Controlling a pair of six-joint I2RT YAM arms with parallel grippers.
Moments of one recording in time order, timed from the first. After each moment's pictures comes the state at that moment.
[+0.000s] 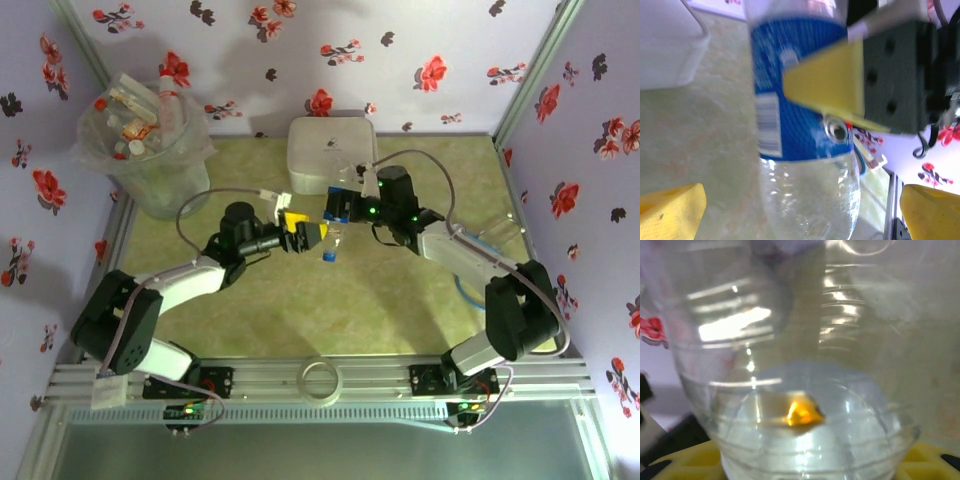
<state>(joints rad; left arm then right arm) -0.56 1.44 0.68 0.59 0.57 -0.58 0.51 1.50 1.02 -0.02 -0.45 0.58</state>
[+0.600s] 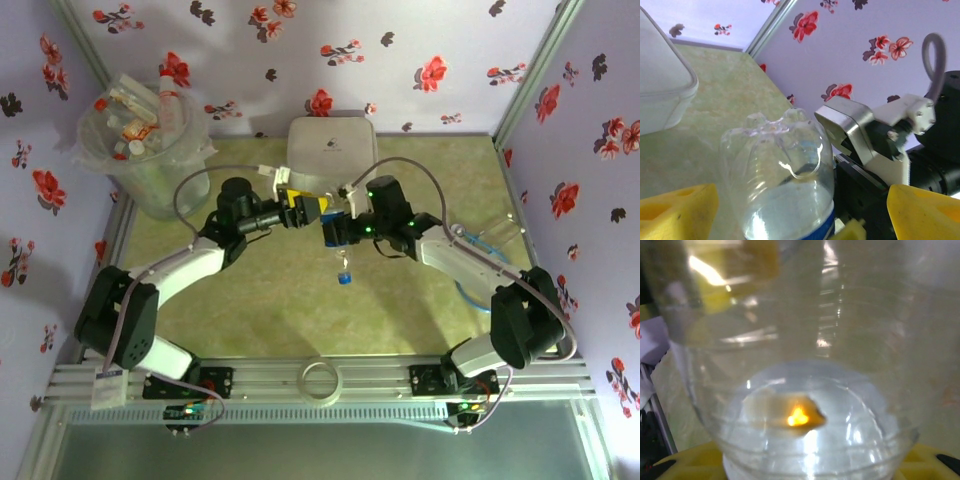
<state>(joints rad) -0.54 1.49 0.87 0.48 0.63 -0.63 0.59 1.46 1.03 -0.24 -0.48 0.22</state>
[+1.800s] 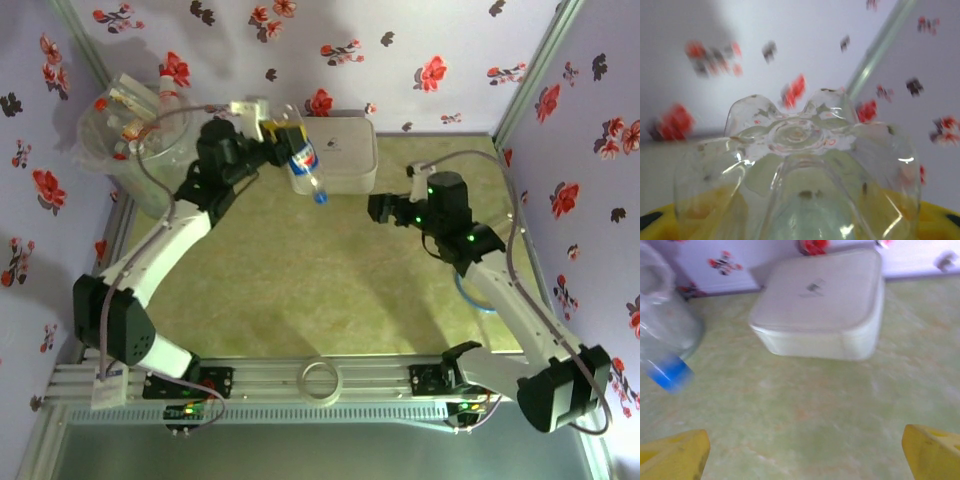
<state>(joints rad) -0.45 1.48 1.40 0.08 0.25 -0.39 0.38 1.08 0.96 -0.40 -0.12 0.31</state>
